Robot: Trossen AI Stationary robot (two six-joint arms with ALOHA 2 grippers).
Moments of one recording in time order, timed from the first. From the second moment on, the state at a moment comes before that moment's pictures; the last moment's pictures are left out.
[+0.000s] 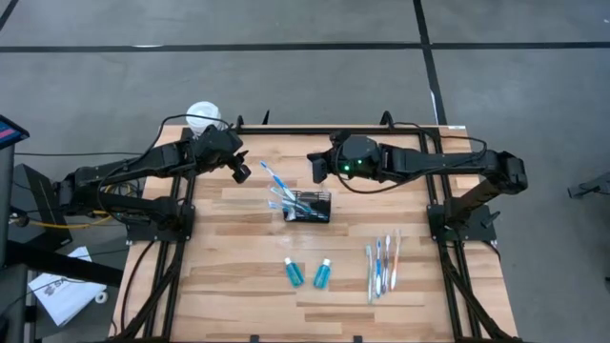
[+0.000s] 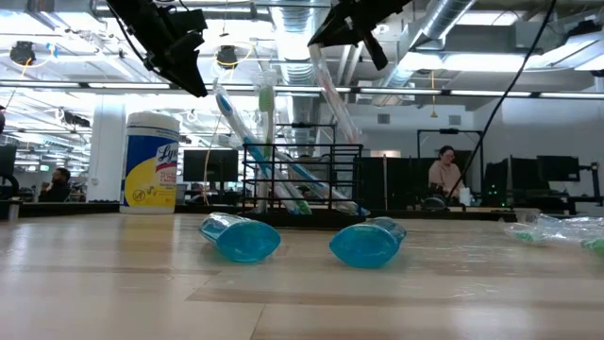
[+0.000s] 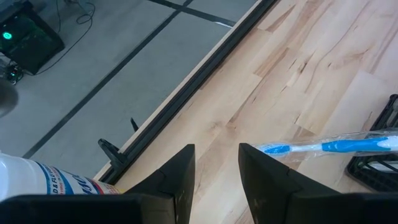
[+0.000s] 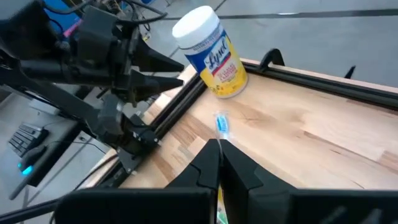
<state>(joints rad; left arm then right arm) 0.35 1.01 0.90 -0.61 -0.46 -0.06 -0.09 1.49 1.25 -0.16 0.31 0.73</state>
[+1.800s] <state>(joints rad) 0.35 1.01 0.90 -0.61 -0.47 -0.02 -0.03 1.48 1.14 -0.05 0.31 0.79</state>
